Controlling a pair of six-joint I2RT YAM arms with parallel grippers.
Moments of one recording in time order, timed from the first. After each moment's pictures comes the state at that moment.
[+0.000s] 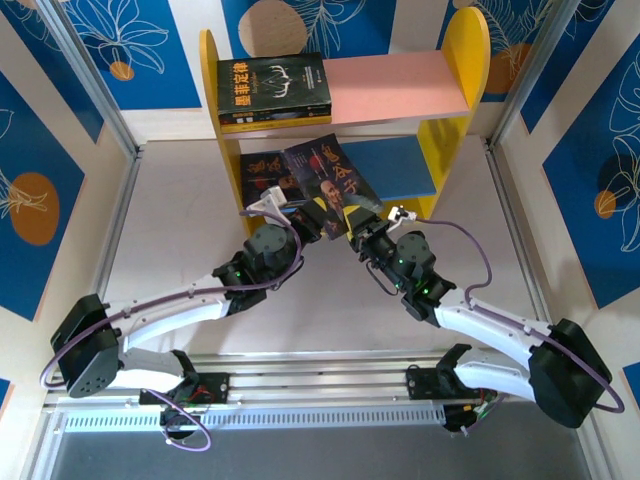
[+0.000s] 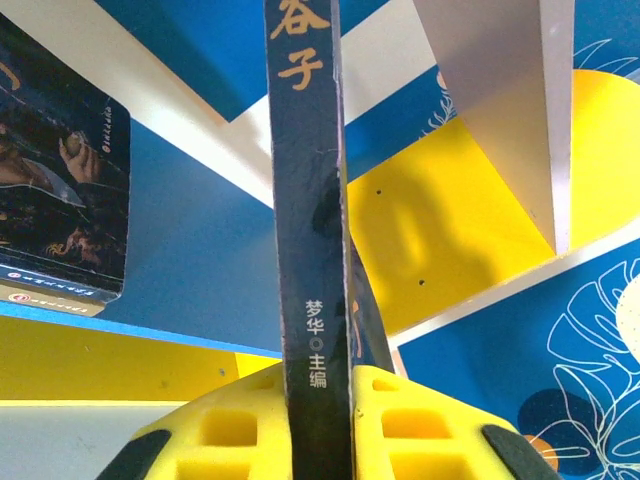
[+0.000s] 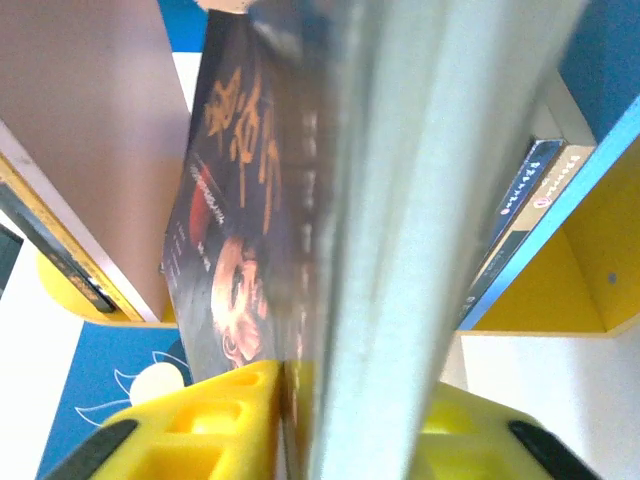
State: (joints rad) left arm -0.98 1.30 0.86 0.42 -0.48 -1.00; right arm 0.71 1.08 0.51 0.60 0.11 1.54
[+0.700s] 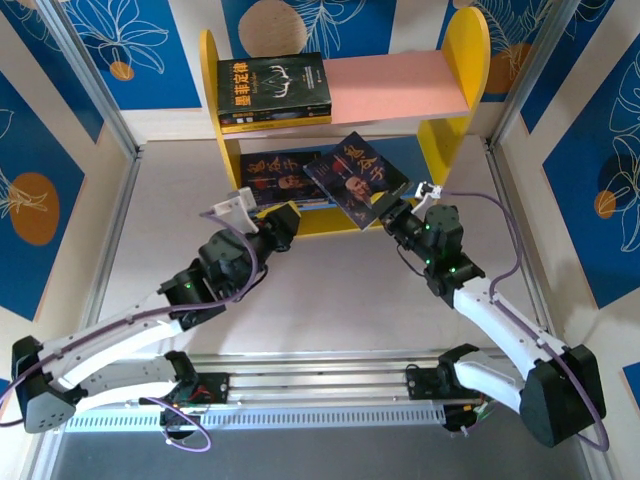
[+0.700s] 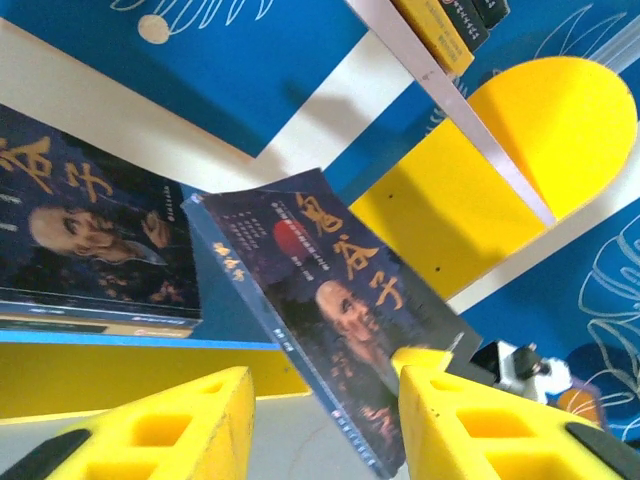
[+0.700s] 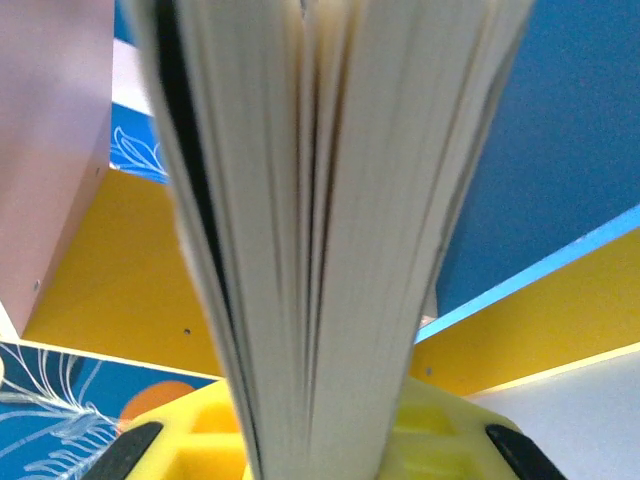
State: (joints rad) left arm -0.99 0.99 0.90 0.00 -0.50 -0.78; right arm 0.37 1.03 0.65 0.25 -0.21 1.11
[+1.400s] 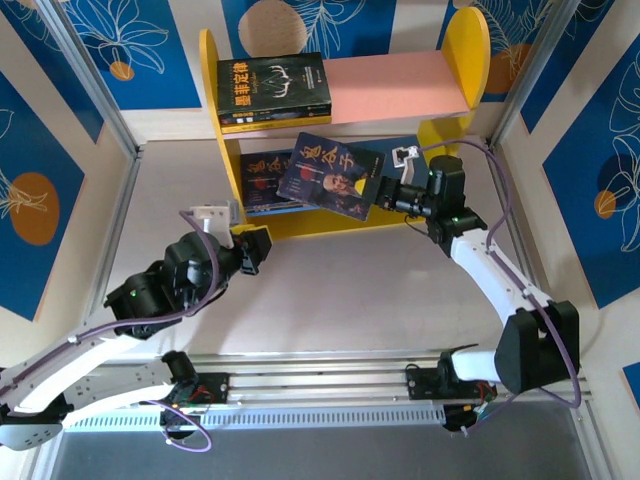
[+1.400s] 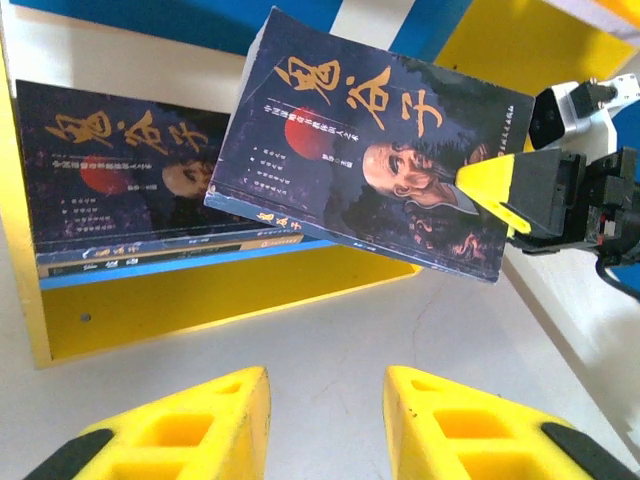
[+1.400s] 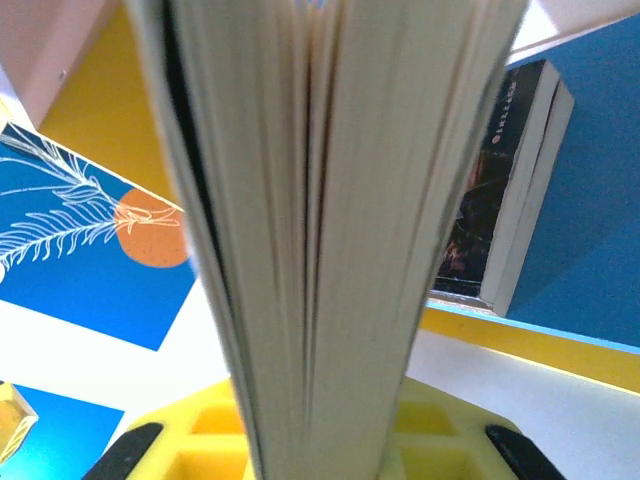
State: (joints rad) left arm -0.98 0.83 1.04 -0.56 -0.42 -0.59; right arm 0.23 1.32 0.99 0.02 -0.79 0.66
